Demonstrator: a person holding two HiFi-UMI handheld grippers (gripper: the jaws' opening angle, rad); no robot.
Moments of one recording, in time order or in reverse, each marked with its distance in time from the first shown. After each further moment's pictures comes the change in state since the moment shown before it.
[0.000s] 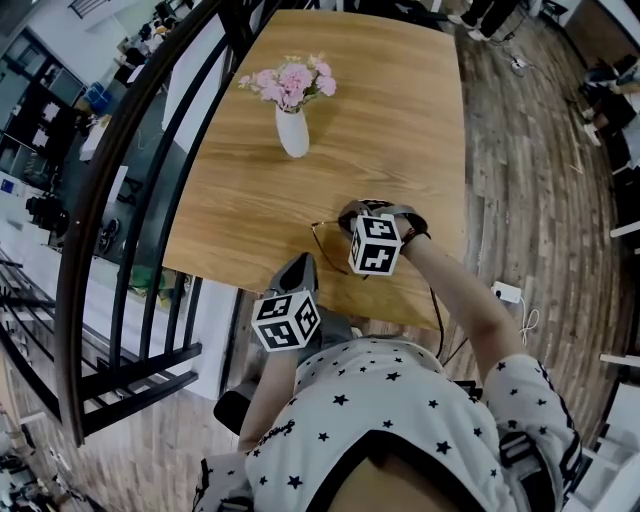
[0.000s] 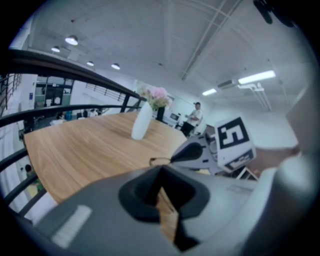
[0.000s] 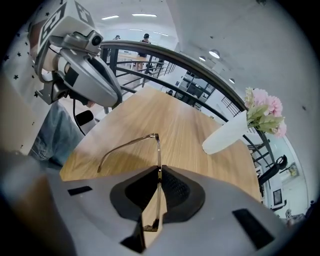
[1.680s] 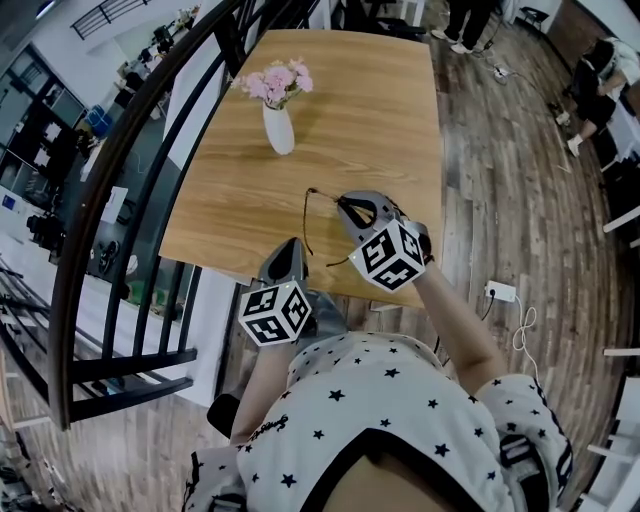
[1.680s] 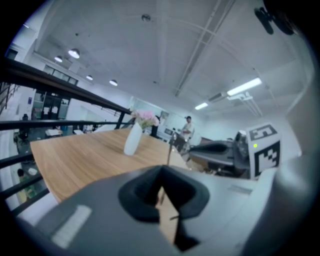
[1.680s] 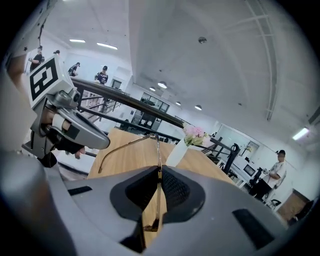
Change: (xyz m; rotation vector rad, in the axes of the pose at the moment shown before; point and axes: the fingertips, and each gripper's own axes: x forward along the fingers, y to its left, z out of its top) left arm -0.047 -0.044 0.021 0.032 -0.197 -0.041; right arm -0.146 -0.004 0.021 0.359 -0.330 -0.471
